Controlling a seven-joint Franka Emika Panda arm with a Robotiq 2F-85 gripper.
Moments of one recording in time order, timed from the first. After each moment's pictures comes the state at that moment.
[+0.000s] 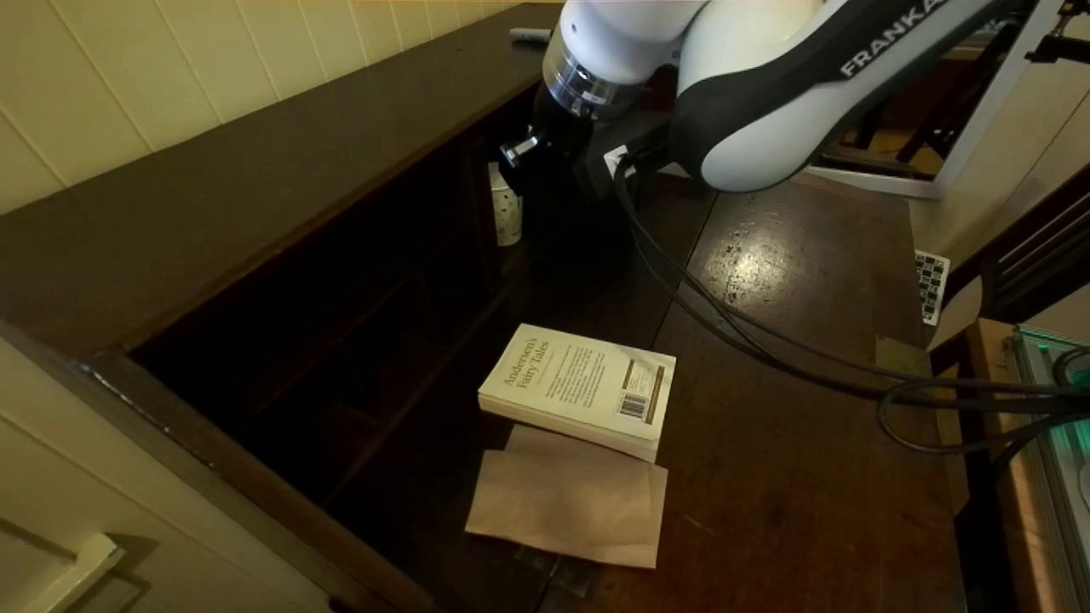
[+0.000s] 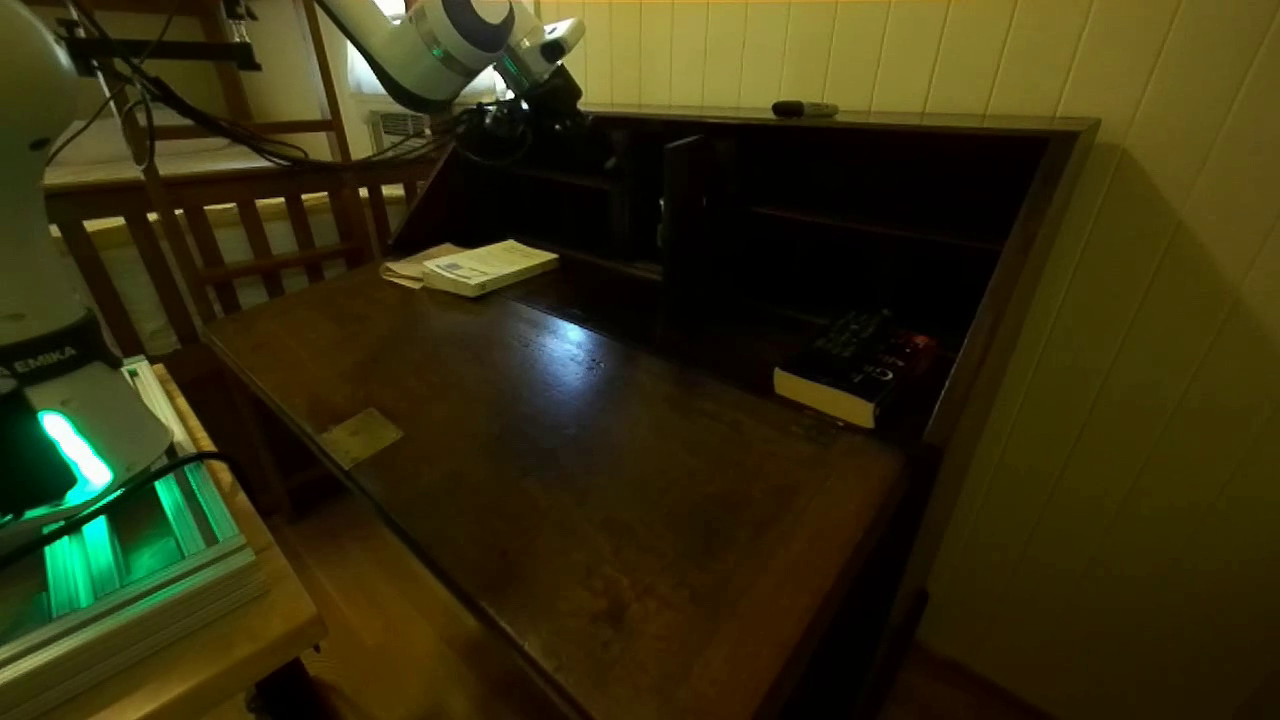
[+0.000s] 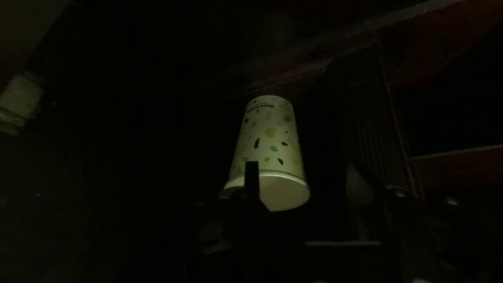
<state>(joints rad) 0.84 0.36 -0.90 -2.19 -0.38 3.01 0.81</state>
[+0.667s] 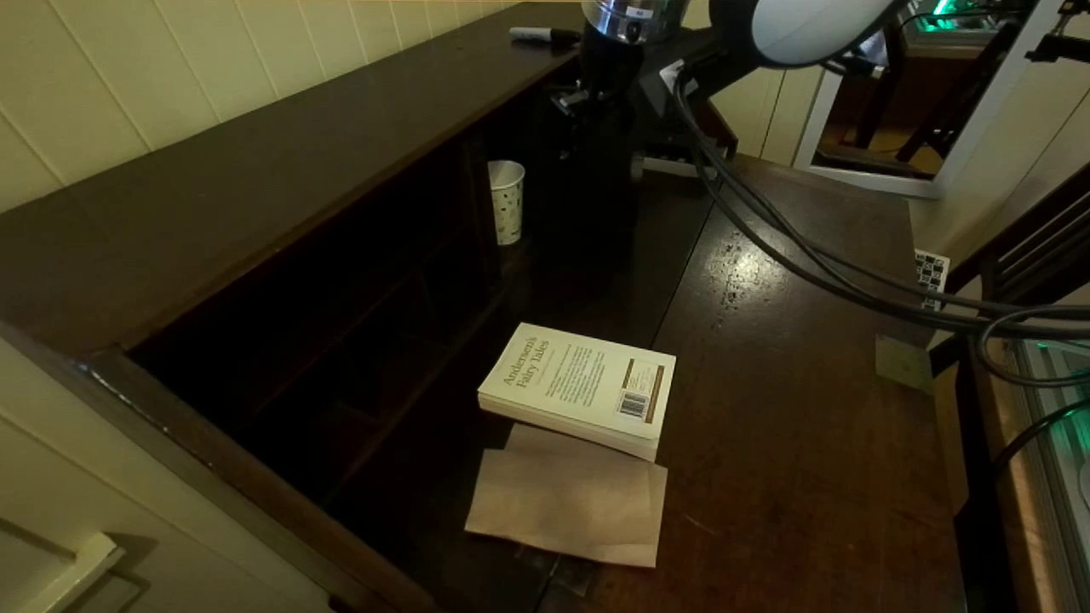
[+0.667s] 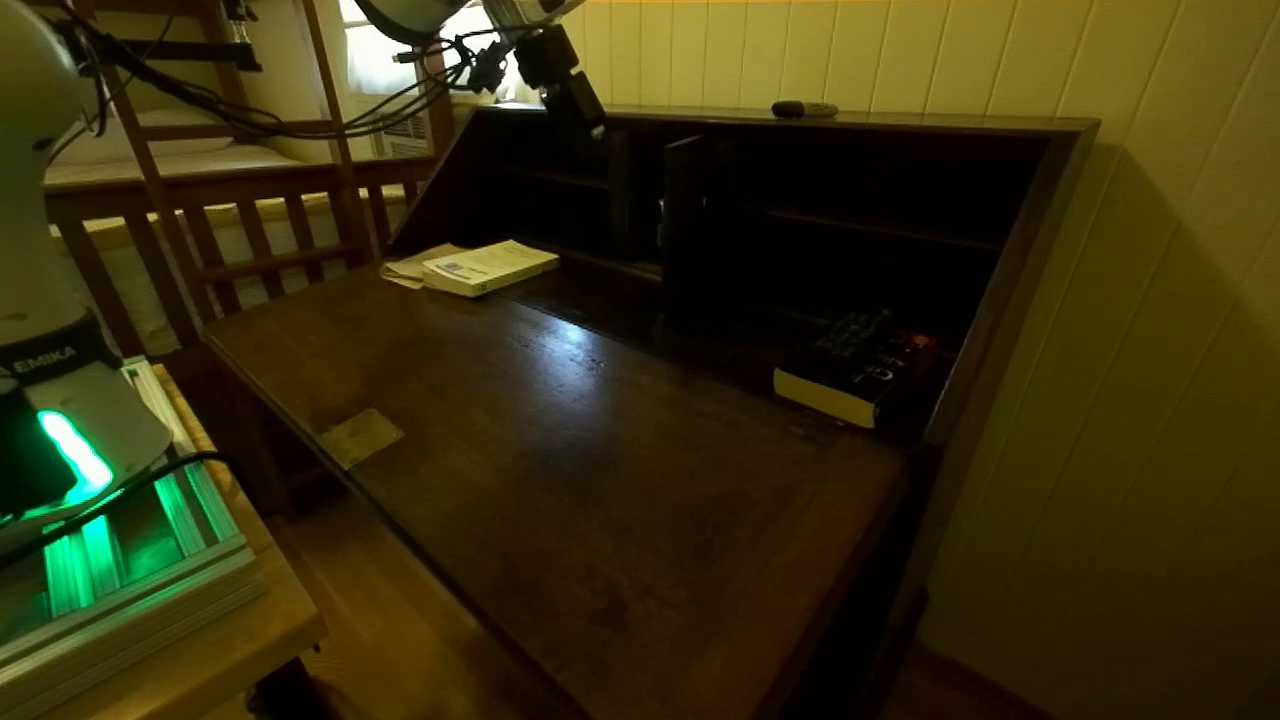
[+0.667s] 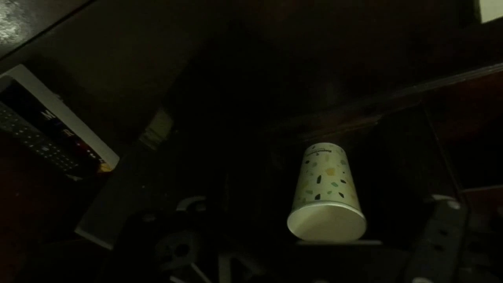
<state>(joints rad) 0.85 0.12 -0.92 -2.20 -0.44 2.61 0.69</state>
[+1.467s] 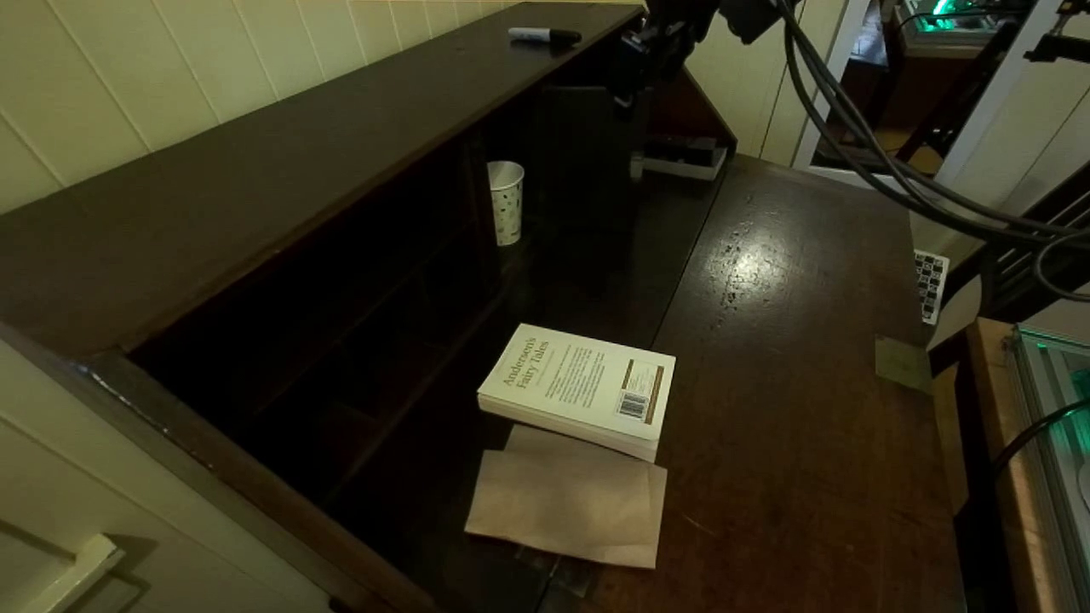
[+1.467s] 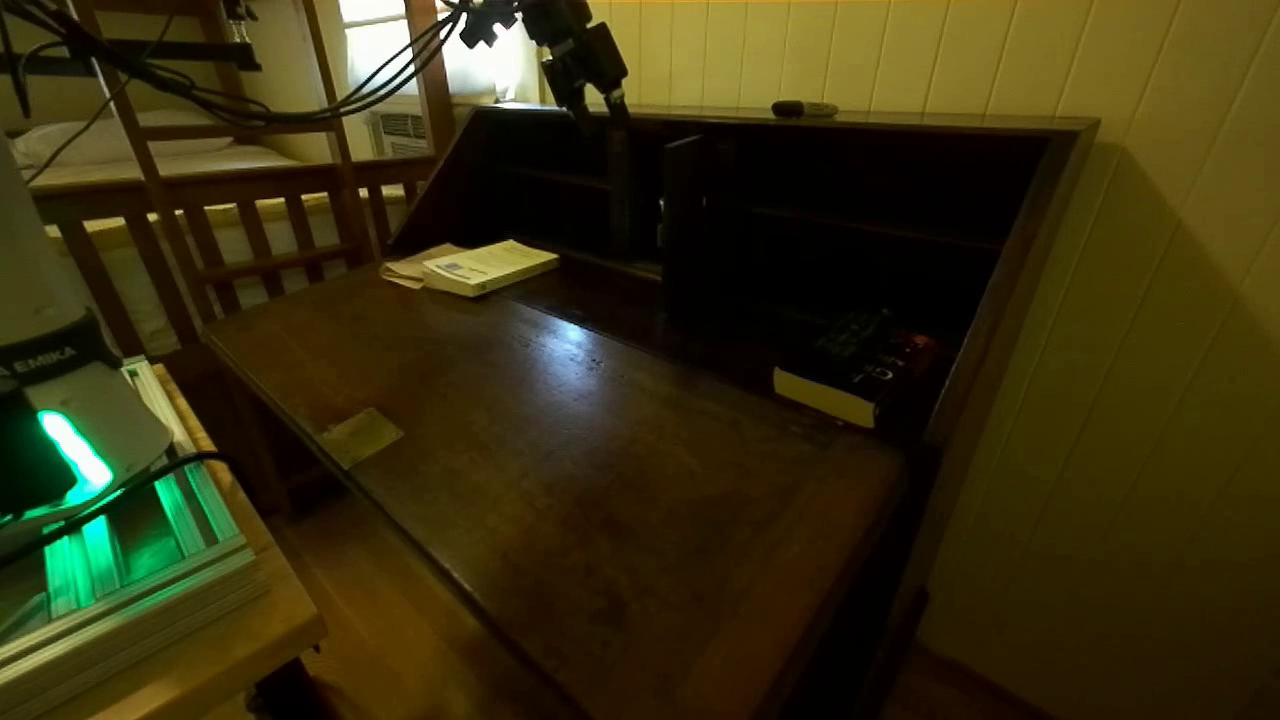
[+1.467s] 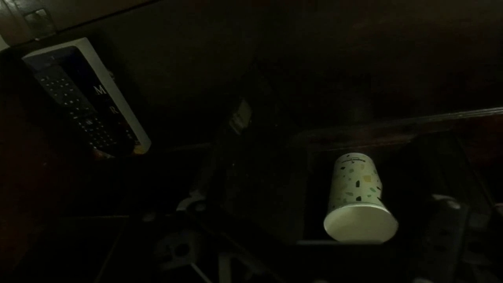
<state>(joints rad) 0.10 -0.06 -0.28 -2.25 -0.43 2.53 0.37</state>
